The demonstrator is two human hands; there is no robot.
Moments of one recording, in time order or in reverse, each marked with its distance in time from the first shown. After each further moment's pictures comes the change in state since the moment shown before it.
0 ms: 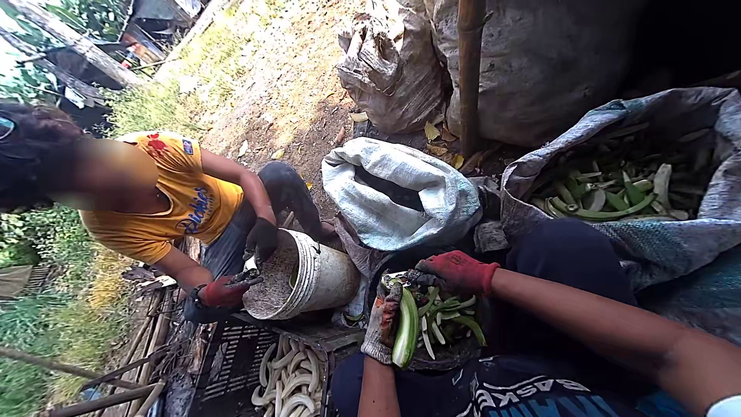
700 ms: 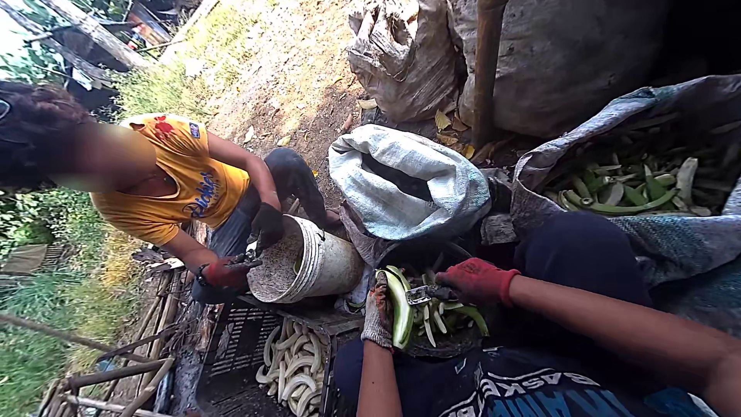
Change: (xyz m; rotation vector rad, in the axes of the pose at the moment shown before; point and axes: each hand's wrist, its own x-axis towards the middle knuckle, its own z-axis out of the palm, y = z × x) left_hand 0.010 -0.011 -0.018 0.047 0.291 -0.017; right_hand -0.024 -0.020 0.005 -0.110 -0.271 0.109
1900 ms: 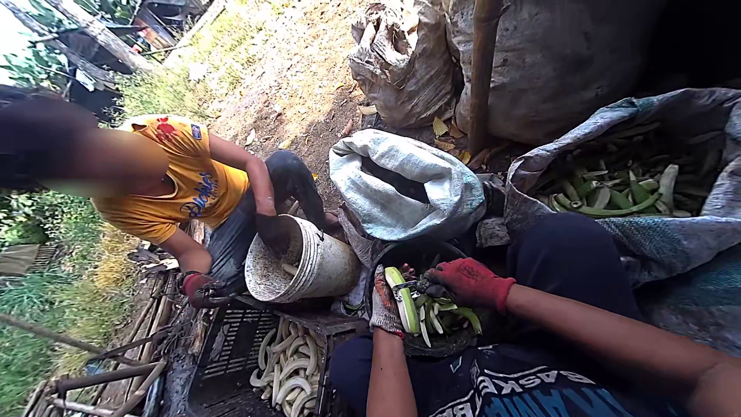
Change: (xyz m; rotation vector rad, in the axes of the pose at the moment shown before) left_hand 0.003 -0.004 0.027 -0.412 -0.124 -0.165; right_hand -0.006 -0.012 0.014 0.026 0.241 -0.024
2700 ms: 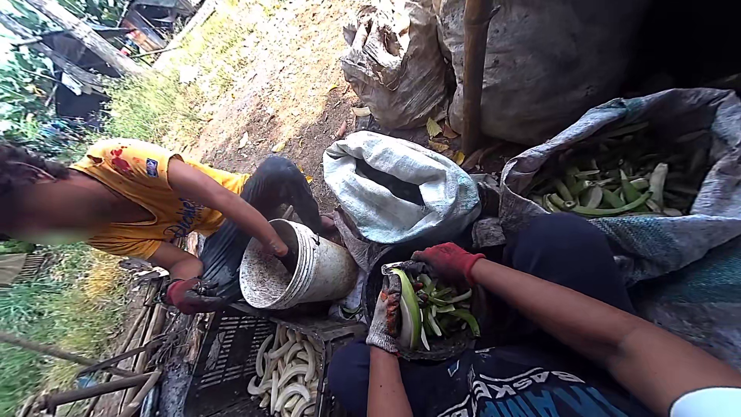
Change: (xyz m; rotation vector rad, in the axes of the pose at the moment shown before) left_hand -0.018 -0.003 -0.012 0.421 -0.190 0.034; right_hand 0.052 0.016 -0.024 0.077 -0.094 0.116
